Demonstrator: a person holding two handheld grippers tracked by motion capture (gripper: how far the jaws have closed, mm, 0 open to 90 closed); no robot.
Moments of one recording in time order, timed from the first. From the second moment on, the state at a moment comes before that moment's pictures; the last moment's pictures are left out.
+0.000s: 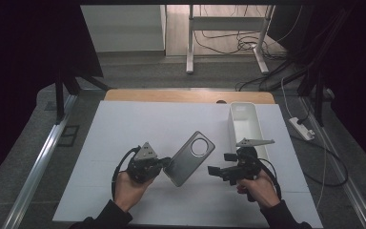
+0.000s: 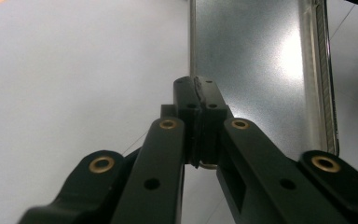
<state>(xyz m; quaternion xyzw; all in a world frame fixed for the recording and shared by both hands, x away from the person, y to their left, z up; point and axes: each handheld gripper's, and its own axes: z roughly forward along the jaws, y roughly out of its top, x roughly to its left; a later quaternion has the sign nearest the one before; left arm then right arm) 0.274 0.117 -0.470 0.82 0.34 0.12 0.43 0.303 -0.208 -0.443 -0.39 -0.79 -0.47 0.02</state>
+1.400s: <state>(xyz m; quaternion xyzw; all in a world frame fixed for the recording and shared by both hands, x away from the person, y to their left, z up) 0.272 0.109 -0.467 0.83 0.33 0.13 0.44 0.329 -0.151 -0.454 -0.42 -0.78 -0.45 0.10</state>
